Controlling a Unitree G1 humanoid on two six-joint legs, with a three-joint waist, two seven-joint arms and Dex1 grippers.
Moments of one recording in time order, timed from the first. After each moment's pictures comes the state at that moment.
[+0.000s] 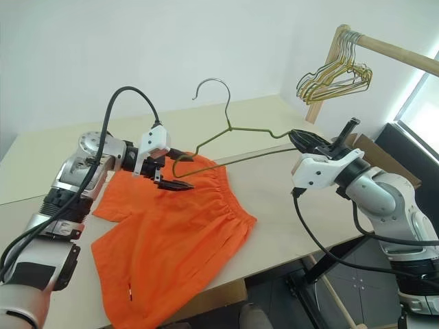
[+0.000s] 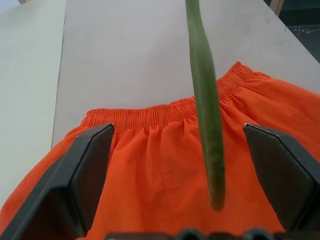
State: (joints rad) left arm -0.89 0.61 -0.24 0.37 -0.15 0.30 -1.35; right arm -0.34 -0.89 -0.06 -0.17 -0.27 -0.32 0.41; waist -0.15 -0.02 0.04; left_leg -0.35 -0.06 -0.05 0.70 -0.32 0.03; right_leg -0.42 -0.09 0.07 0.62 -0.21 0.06
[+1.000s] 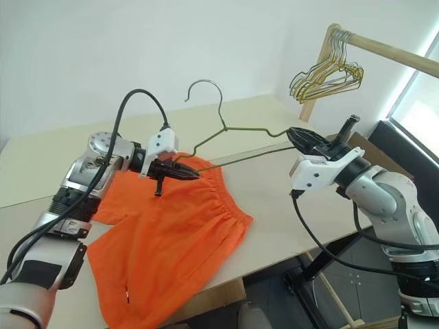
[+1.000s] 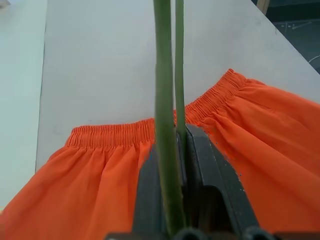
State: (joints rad) left arm -0.91 0.58 -0.26 0.39 -0.12 0.31 -1.36; right arm -0.31 -0.89 -0.09 -0.23 -0.30 -0.33 0.43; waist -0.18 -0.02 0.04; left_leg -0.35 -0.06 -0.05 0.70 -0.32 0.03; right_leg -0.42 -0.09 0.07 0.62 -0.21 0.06
